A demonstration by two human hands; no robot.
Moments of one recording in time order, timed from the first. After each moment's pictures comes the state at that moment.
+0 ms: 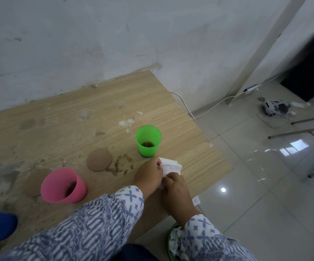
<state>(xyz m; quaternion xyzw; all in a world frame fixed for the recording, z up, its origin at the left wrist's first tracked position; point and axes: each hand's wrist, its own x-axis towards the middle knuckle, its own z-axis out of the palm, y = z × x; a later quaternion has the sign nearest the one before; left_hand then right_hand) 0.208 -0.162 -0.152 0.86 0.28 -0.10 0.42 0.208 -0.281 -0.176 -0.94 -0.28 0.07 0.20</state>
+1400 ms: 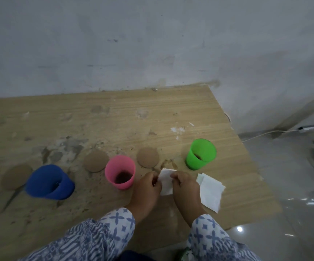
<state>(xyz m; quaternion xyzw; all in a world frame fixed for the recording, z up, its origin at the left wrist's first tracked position) 0.094 -0.091 -0.160 0.76 0.37 0.10 0.52 0.187 -0.183 -0.136 -0.89 -0.29 0.15 0.31</state>
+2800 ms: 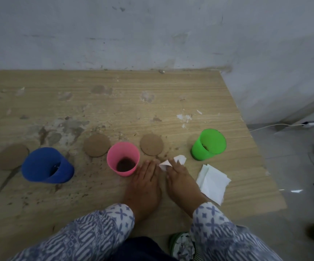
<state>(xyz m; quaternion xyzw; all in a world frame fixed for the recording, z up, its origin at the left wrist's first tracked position) 0.068 -0.098 -0.203 0.96 0.23 0.07 0.14 0.196 -0.179 -0.184 -0.83 -0.52 0.16 0.10</state>
